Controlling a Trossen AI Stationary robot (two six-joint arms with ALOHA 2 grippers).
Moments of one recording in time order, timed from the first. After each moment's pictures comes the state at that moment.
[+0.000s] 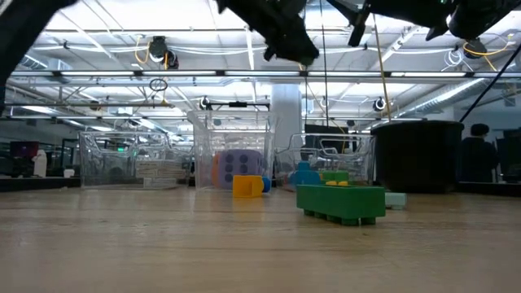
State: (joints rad) left arm 0.29 1.95 1.92 -0.52 0.09 0.13; right arm -0.37 1.00 0.59 0.87 -0.23 0.88
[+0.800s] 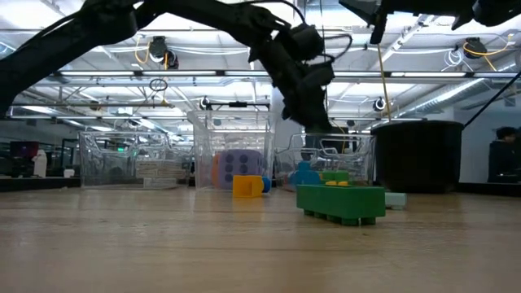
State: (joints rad) left arm 0.31 2.35 2.23 -0.81 0.19 0.15; right arm -0.37 0.81 0.59 0.60 -0.10 0.60
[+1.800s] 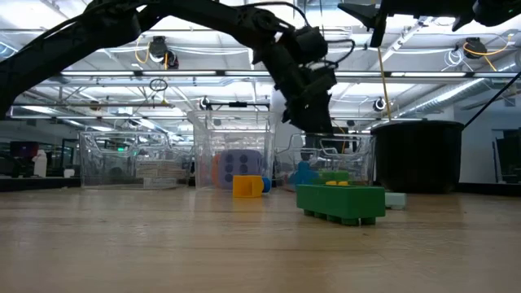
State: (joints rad) left arm 0.30 2.39 2.26 -0.82 0.13 0.08; right arm -0.37 0.81 0.59 0.56 -0.10 0.60
